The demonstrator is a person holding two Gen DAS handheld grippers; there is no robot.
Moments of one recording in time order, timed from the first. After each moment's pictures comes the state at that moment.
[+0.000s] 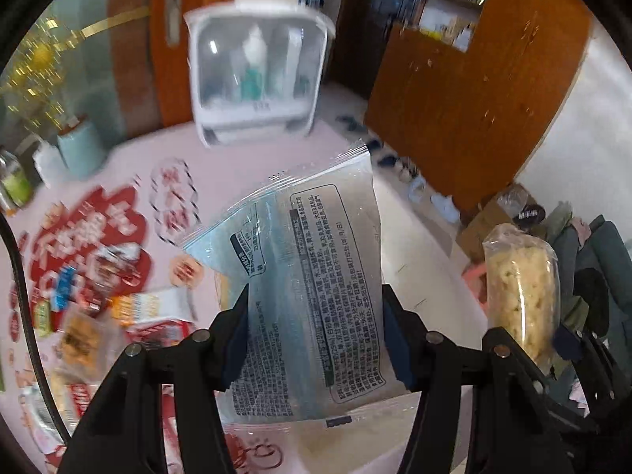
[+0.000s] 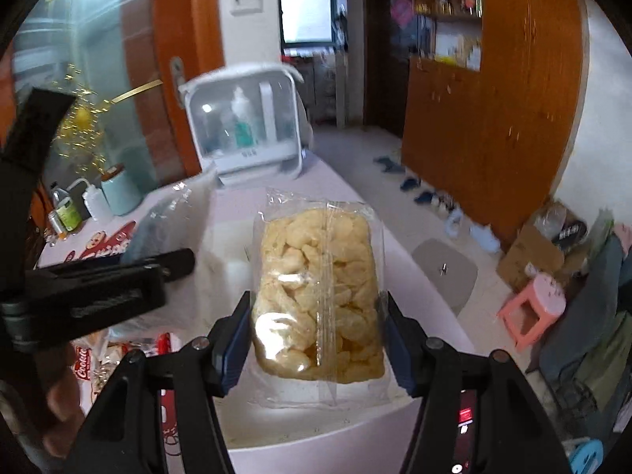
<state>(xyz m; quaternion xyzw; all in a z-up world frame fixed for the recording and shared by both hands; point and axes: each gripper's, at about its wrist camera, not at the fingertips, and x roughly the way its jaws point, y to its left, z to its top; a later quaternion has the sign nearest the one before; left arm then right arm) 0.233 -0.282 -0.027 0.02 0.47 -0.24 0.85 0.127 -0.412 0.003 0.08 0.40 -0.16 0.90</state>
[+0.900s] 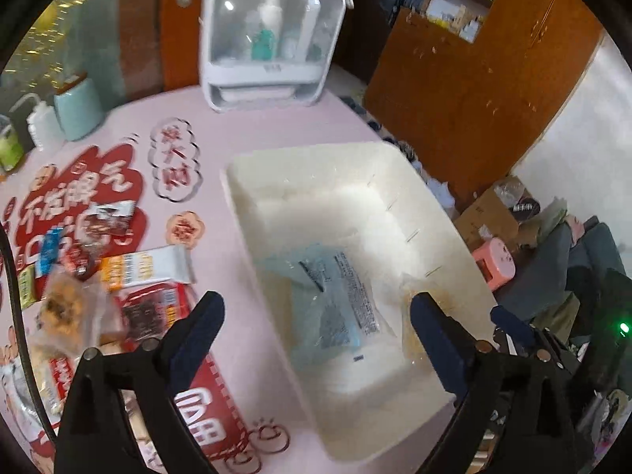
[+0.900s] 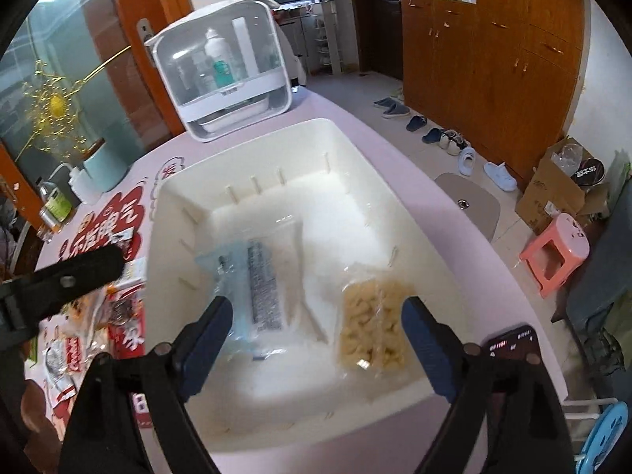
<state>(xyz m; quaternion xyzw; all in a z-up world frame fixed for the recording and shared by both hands) 0.210 -0.240 -0.043 -0.01 0.49 -0.25 0.84 0.128 -0.421 -0.065 0.15 0.46 -0.15 0.87</state>
